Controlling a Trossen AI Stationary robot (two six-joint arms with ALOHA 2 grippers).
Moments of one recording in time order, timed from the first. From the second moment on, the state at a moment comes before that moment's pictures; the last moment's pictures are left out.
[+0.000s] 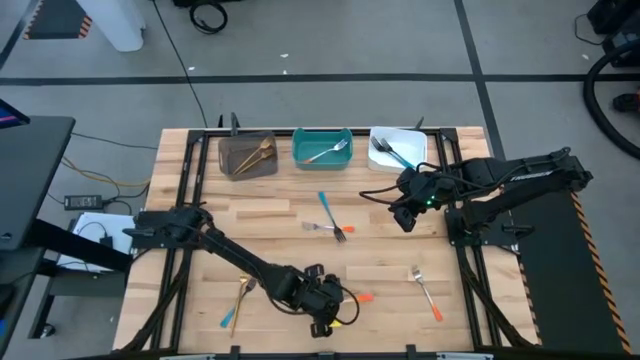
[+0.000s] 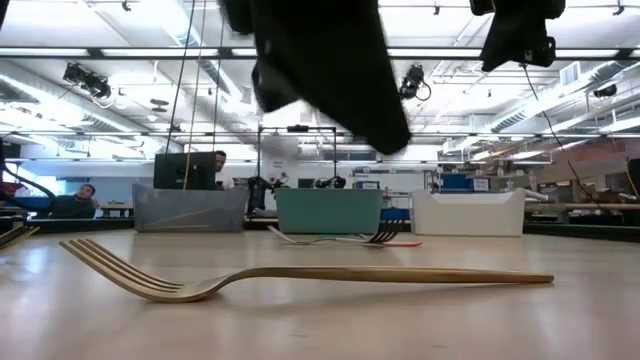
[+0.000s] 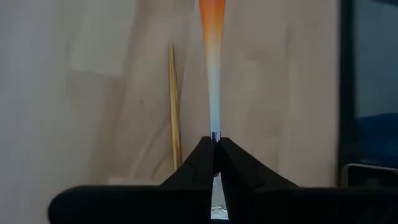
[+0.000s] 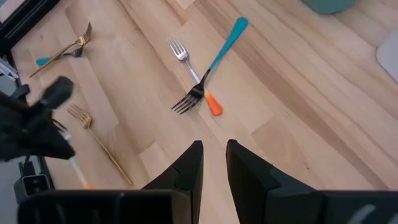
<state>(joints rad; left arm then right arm) -0.51 2.13 1.66 -0.52 -0.21 -0.62 0.14 1.03 1.03 -0.92 0.17 0.78</state>
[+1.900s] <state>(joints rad) 0.52 1.95 1.66 -0.61 -0.10 0.07 -0.59 1.07 1.03 -0.53 0.39 0.12</state>
